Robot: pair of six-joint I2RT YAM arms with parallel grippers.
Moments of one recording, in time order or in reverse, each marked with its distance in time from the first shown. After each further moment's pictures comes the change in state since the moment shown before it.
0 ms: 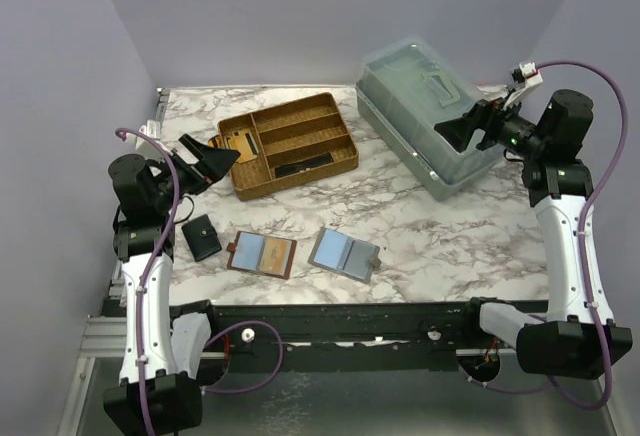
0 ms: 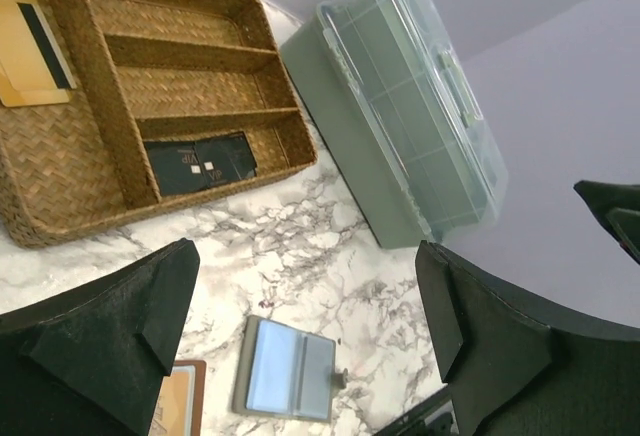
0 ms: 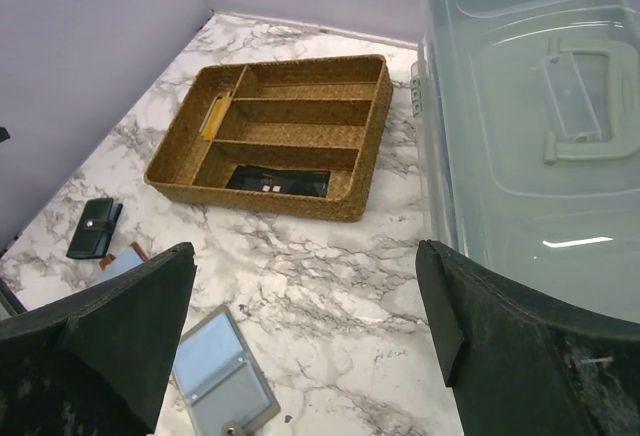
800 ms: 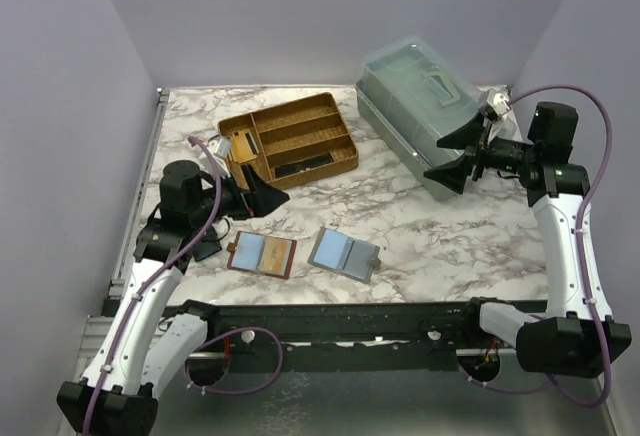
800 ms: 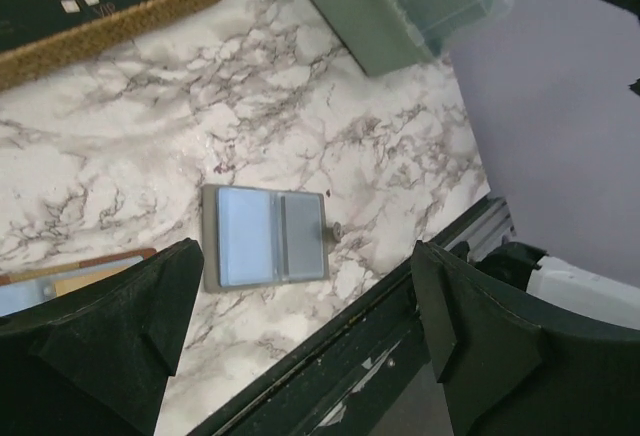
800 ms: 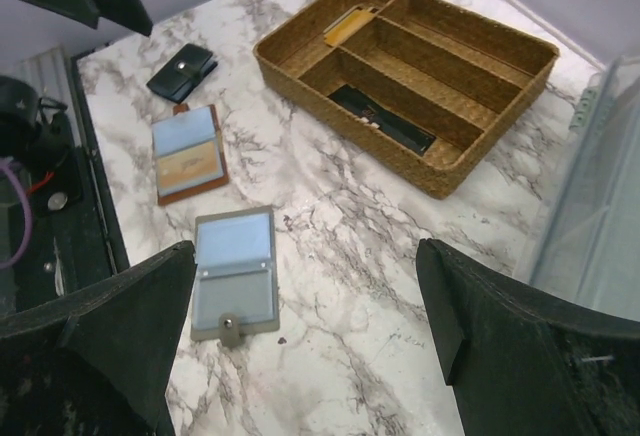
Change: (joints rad) left arm -0.399 -0.034 -0.008 -0.205 -0.067 0.146; right arm -0.010 0.008 -0.023 -0.258 -0.418 -0.499
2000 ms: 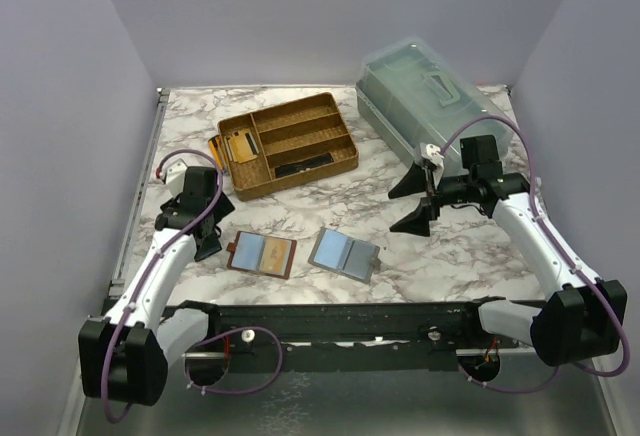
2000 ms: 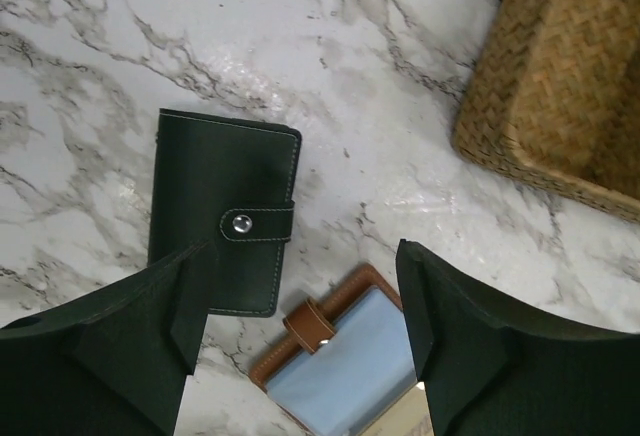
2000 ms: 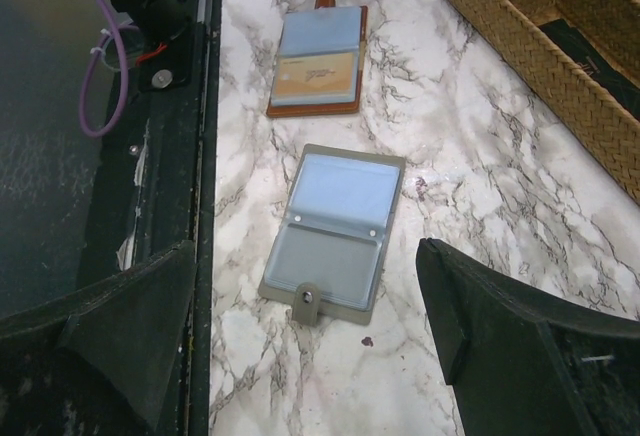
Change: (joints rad) left arm 0.027 0.217 -0.116 -0.181 -0.999 -0.107; right arm 0.303 0.070 -0.267 -0.074 -0.058 -0.354
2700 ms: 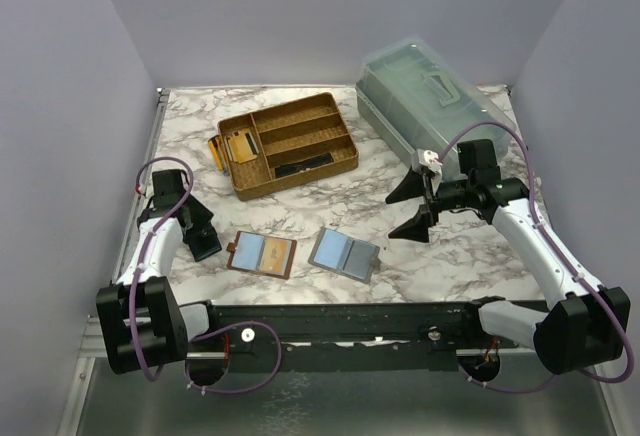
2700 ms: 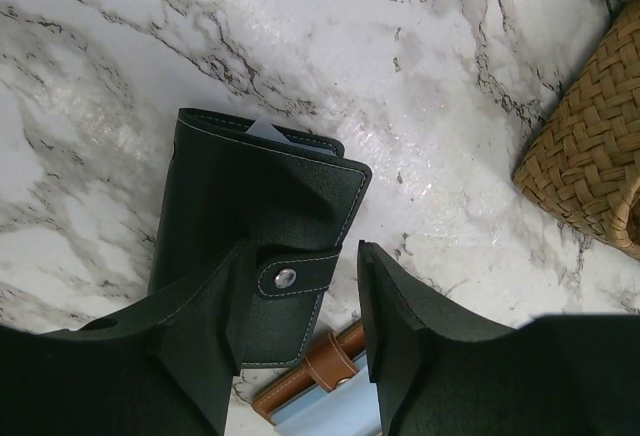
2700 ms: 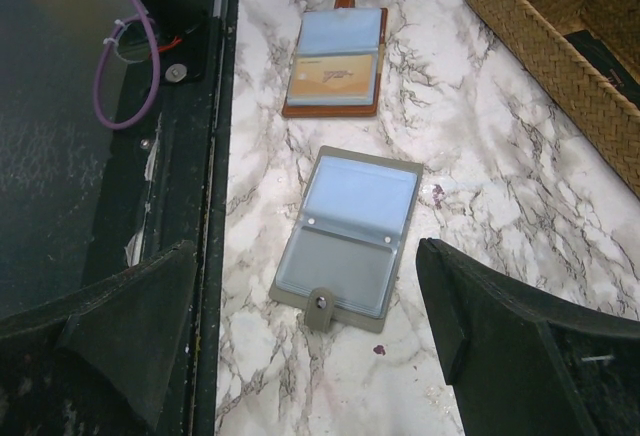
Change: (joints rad) left arm 0.353 0.193 -0.046 0.118 0.353 0.035; right arm 0.032 -0.039 -0.031 0.007 0.000 -0.002
